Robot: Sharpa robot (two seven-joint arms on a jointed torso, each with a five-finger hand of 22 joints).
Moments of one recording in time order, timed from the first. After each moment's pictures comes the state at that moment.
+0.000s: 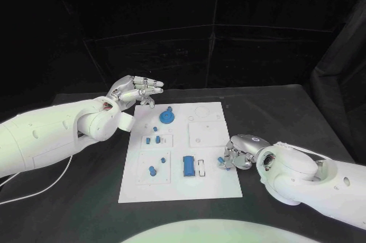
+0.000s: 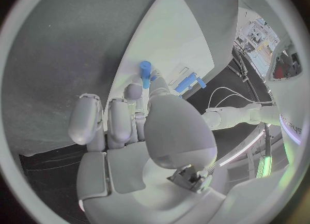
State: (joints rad) left arm 1.23 -0.83 -0.12 1.36 -0.12 -0.14 0.39; left_hand 1.31 -0.10 0.49 -0.08 0.05 1.01 0.17 0.12 0.07 1.05 0.10 0.33 0.08 1.27 0.01 1.15 0.70 0.17 1.24 0.11 0.65 0.65; right arm 0.95 -0.97 -0.02 1.86 -1.64 -0.22 -0.58; right_hand 1.35 0.03 -0.20 0.10 0.22 0.99 0.07 0.44 0.28 1.28 -0.01 0.88 0.92 1.47 -0.07 1.29 1.16 0.09 1.38 0.03 1.37 1.10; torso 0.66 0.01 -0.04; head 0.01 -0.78
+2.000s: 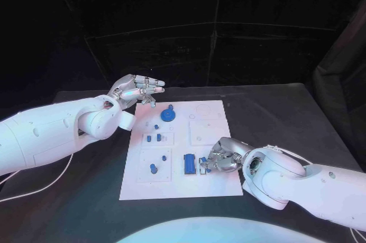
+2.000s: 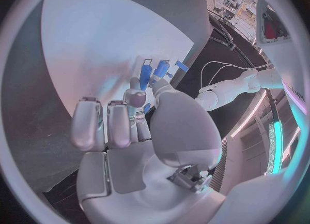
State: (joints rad) left arm 1.23 -0.84 -0.12 1.37 -0.12 -0.13 0.38; left_hand 1.31 -0.10 0.49 -0.08 0.05 1.01 0.17 0.13 0.07 1.05 0.10 0.33 0.08 1.27 0.01 1.15 0.70 0.17 1.24 0.11 0.65 0.65; right arm 0.94 -0.88 -0.03 1.89 -1.35 -0.36 -0.58; right_hand 1.24 -0.04 0.09 0.17 0.42 1.05 0.05 0.38 0.31 1.34 -0.03 0.95 1.01 1.47 -0.09 1.33 1.24 0.09 1.40 0.02 1.40 1.18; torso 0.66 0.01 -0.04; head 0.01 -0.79
